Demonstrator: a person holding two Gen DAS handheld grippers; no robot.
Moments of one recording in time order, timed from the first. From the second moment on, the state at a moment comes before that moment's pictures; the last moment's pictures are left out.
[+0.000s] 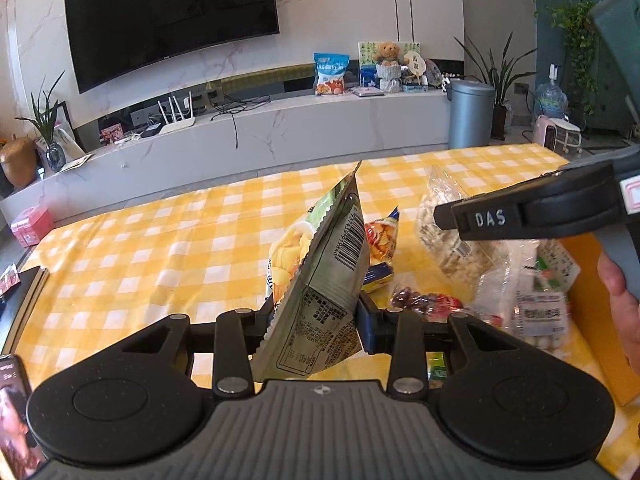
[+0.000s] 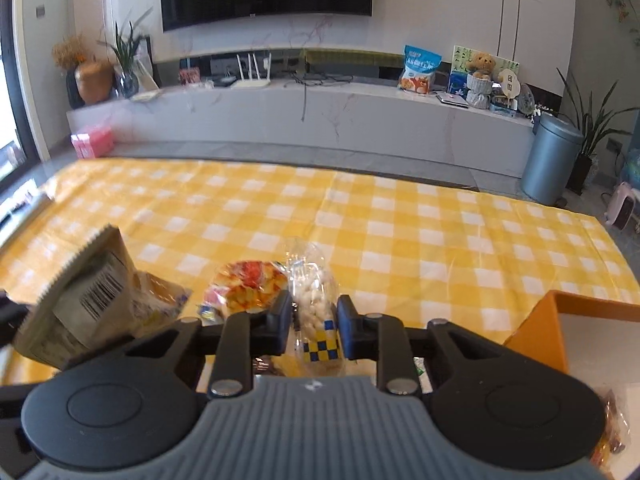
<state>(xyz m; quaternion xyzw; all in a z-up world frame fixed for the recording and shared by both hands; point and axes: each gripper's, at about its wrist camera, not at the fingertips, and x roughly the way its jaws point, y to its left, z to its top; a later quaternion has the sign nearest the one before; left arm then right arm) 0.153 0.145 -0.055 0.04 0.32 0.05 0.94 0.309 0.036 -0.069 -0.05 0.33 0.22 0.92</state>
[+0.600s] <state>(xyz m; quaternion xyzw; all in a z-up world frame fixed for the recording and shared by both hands) 0.101 0.101 0.016 0.02 0.27 0.01 0.96 0.219 -0.045 0.008 0.09 0.28 0.25 0.92</state>
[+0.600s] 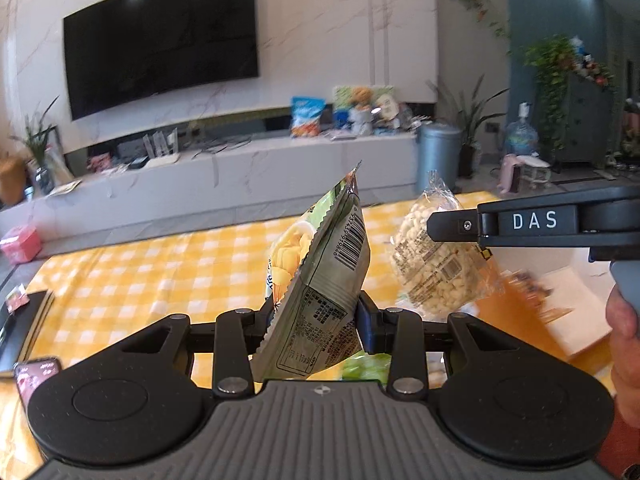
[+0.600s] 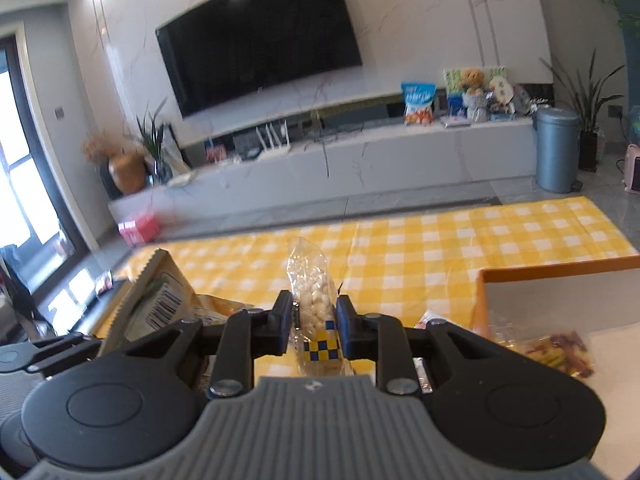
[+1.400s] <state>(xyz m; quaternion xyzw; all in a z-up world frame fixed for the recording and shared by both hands) 0.215 -0.046 0.010 0.00 0.39 -0.23 0.89 0.202 -0.240 -0.027 0.25 0.30 0.07 0.92</state>
